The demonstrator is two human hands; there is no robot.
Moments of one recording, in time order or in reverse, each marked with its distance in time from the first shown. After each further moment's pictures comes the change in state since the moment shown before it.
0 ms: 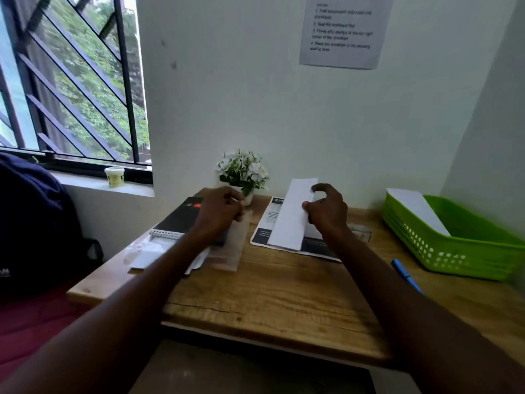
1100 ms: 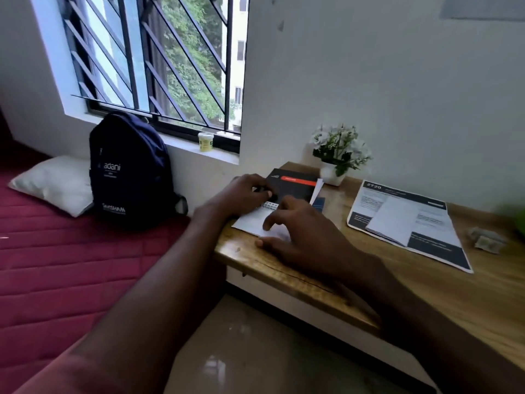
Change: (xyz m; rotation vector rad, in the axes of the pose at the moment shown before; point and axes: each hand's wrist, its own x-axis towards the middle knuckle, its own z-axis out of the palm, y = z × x) left_hand -0.002 -0.099 -0.128 0.427 -0.094 0.028; right_hand -0.152 -0.066 0.120 -0.504 -0.715 -0.884
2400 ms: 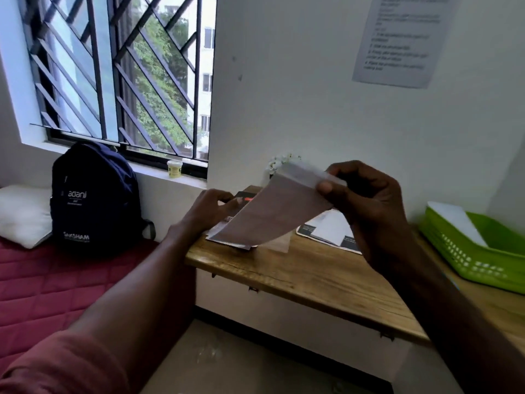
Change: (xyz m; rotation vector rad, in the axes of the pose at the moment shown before) left_hand -0.034 0.036 -0.016 -0.073 0.173 0.108; right_hand -0.108 -0.031 -0.141 1.061 0.614 -0.100
